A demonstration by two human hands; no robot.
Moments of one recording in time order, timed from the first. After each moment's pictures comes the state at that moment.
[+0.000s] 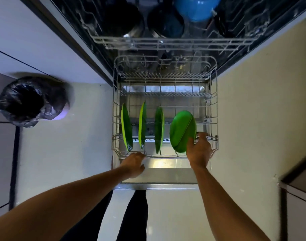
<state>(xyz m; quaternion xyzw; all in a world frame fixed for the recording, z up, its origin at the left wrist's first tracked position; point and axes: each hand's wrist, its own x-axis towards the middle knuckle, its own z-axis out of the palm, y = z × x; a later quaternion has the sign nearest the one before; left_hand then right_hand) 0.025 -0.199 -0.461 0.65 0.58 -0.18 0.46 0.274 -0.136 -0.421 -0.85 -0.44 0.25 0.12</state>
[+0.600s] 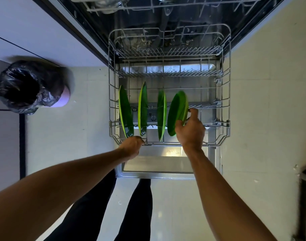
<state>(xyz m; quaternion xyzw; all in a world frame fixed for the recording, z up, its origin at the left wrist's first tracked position) 0.023 -0.197 -0.512 0.70 0.57 -0.19 0.39 0.249 -0.134 -0.455 -0.78 -0.53 0.30 0.16</state>
